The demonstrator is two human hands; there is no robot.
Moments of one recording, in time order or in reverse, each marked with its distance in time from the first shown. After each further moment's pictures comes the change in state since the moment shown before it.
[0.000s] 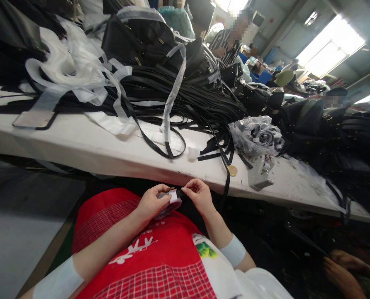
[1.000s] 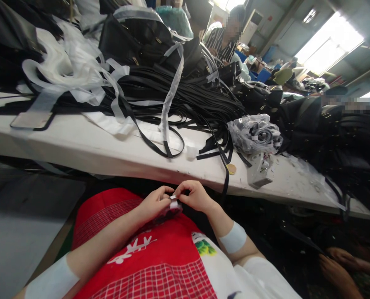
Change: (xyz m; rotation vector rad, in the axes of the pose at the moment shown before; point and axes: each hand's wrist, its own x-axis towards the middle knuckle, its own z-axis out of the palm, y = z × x) left_hand 0.000 -0.001 -0.003 0.109 -0.310 -0.059; right_hand 0.004 -0.036 -0.002 -0.379 -0.465 -0.255
